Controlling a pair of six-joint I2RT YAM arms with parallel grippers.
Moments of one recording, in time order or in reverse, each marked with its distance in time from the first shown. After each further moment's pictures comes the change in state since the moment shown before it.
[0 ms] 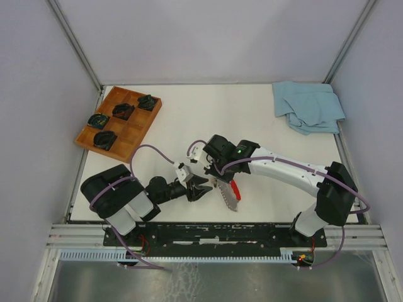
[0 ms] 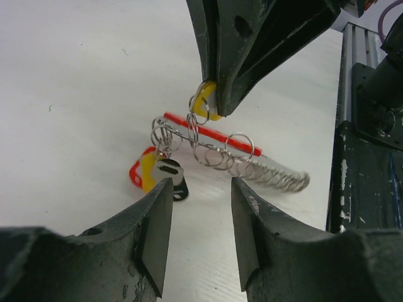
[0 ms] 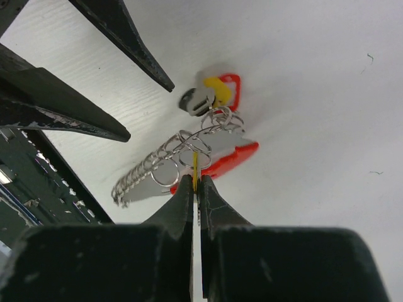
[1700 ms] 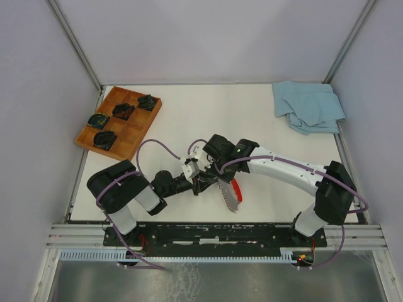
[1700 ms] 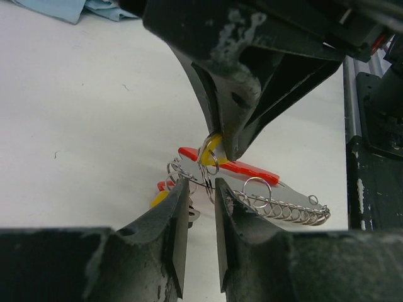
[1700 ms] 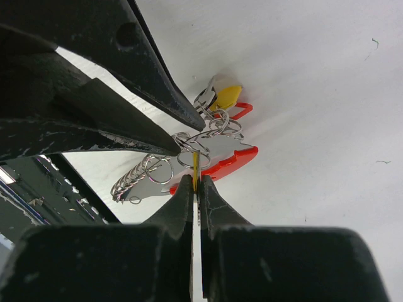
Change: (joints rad) left arm 0.004 0.058 0.107 0.001 0.054 0.045; right arm 0.000 0.016 0.014 -0.027 0.009 0.035
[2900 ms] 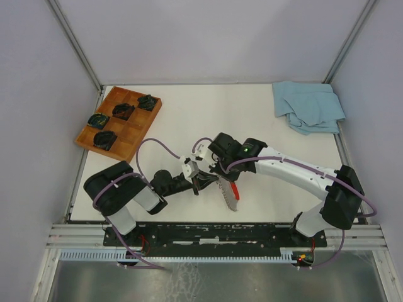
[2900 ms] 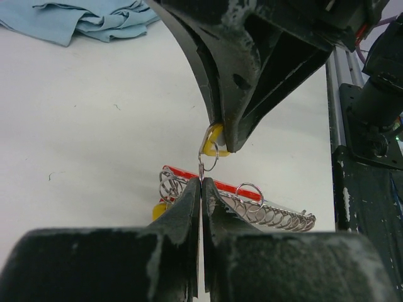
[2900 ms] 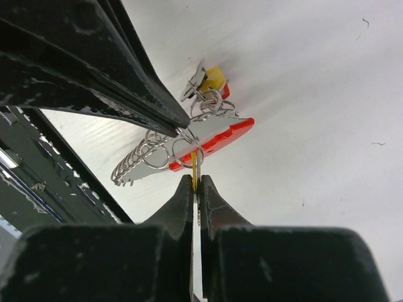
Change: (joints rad) left arm 0.000 -0.029 0.019 0.003 0.029 -0.009; right arm -0.022 -0.066 -0.006 -0.045 -0.002 -0.002
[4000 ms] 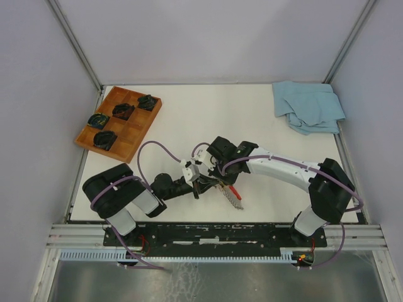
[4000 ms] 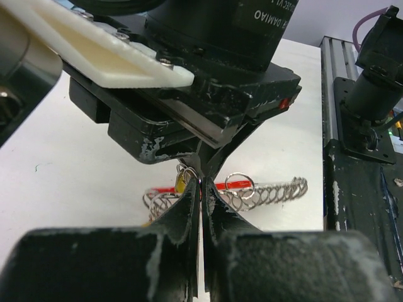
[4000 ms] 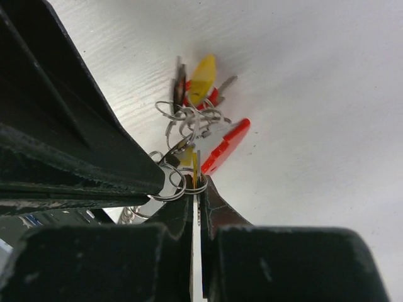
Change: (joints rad) left arm -0.056 -0.027 -0.032 -0.011 -0.038 0.000; right arm -0.032 0.087 -0.092 0.116 -0.084 -0.018
